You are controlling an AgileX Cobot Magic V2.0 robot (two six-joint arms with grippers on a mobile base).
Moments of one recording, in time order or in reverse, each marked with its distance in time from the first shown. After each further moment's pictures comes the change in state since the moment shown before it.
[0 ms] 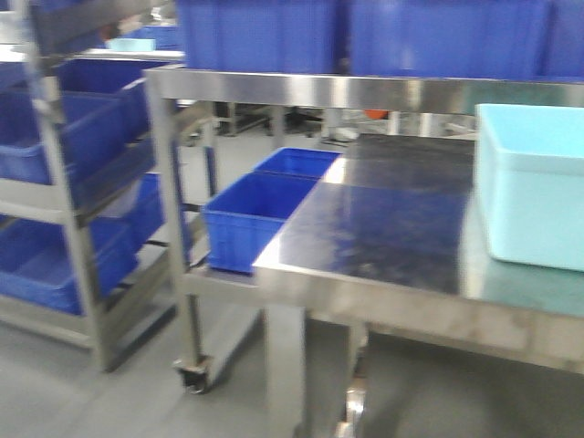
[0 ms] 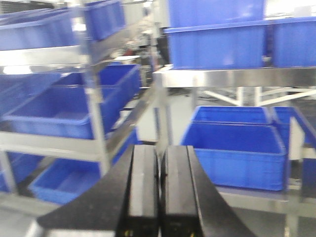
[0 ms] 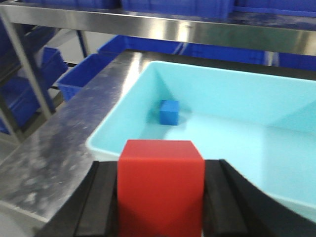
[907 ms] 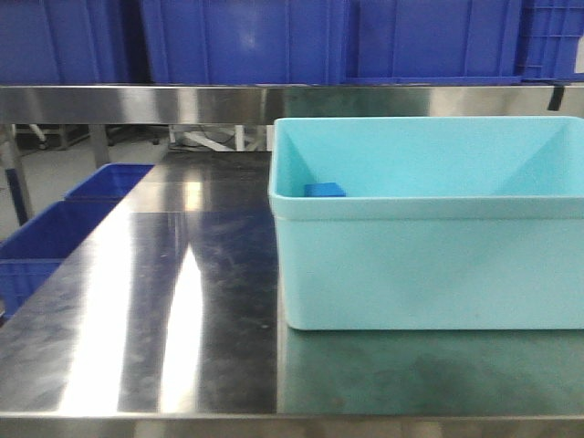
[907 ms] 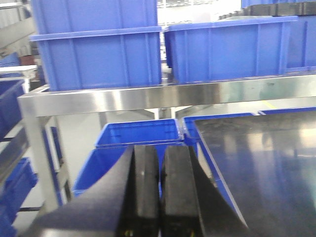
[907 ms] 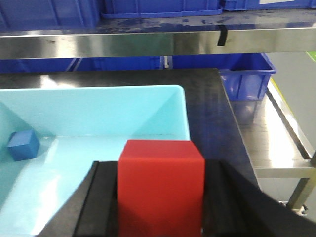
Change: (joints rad) left arm 0.000 0.000 0.000 0.000 0.000 0.000; right arm 0.000 0.000 0.000 0.002 0.000 0.000
